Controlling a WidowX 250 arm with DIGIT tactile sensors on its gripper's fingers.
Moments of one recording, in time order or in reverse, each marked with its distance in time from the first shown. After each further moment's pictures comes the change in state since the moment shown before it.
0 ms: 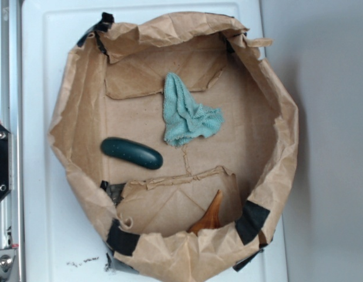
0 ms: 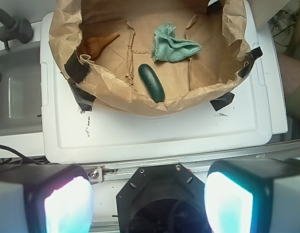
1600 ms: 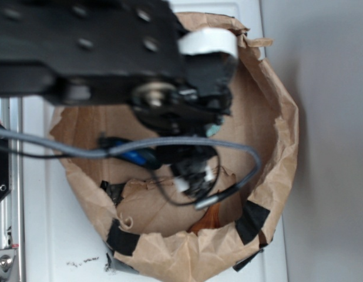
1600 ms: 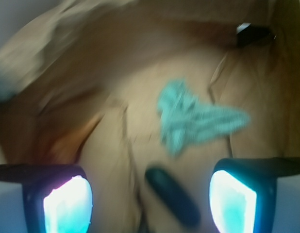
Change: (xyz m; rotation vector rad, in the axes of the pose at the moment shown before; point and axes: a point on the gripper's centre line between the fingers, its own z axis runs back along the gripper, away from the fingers) arm 0.149 0.018 -0.137 -0.018 -0.074 0.302
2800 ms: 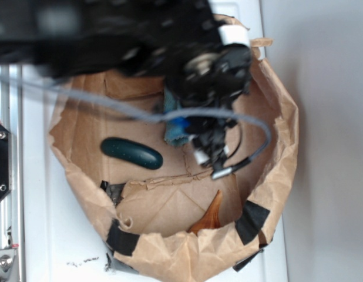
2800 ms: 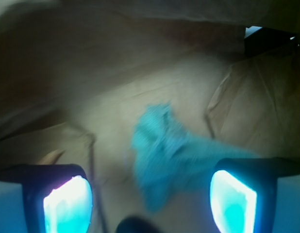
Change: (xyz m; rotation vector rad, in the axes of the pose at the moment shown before) arm 0.021 0.022 -0.039 -0.042 0.062 -0.058
